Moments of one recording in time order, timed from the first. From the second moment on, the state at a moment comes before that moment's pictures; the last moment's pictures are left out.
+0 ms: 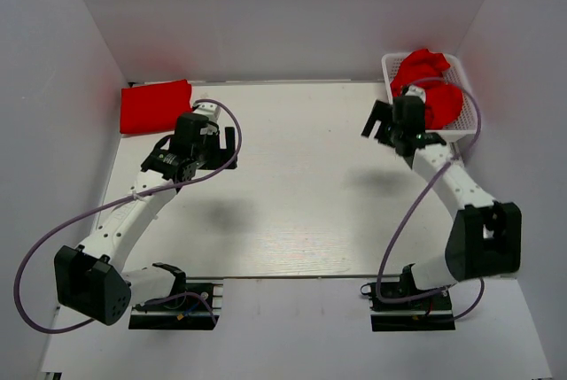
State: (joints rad) left arm -0.37 1.21 1.06 -0.55 -0.09 -0.24; right arm 0.21 1.40 1.02 -0.26 0.12 0.42
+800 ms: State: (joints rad) left arm -0.37 1.27 1.06 -0.58 -0.16 -0.23; right arm -0.16 2.17 2.00 -0.71 0.09 0.02
